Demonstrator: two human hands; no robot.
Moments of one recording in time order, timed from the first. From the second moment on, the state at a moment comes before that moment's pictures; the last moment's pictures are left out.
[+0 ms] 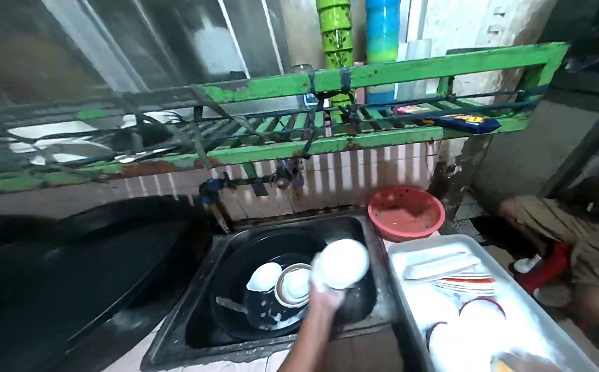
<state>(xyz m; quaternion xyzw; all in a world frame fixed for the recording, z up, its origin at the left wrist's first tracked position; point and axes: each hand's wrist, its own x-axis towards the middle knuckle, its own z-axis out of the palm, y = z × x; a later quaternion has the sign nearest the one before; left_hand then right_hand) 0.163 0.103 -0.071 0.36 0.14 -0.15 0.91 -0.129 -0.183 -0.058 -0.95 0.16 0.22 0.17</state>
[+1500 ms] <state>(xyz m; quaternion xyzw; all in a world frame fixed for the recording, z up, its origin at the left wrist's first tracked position) -0.044 -0.031 0.013 0.77 -0.25 -0.36 0.46 -0.105 -0.151 0.002 -0.82 0.31 -0.17 0.44</state>
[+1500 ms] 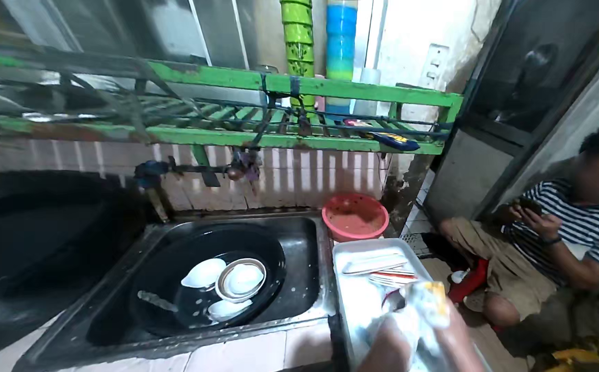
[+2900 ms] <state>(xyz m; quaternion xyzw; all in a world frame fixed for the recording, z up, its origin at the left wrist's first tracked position) 0.026 -0.011 0.016 0.66 -0.31 -0.41 0.55 -0.052 -0.146 0.034 -0.87 0.21 -0.20 0.40</state>
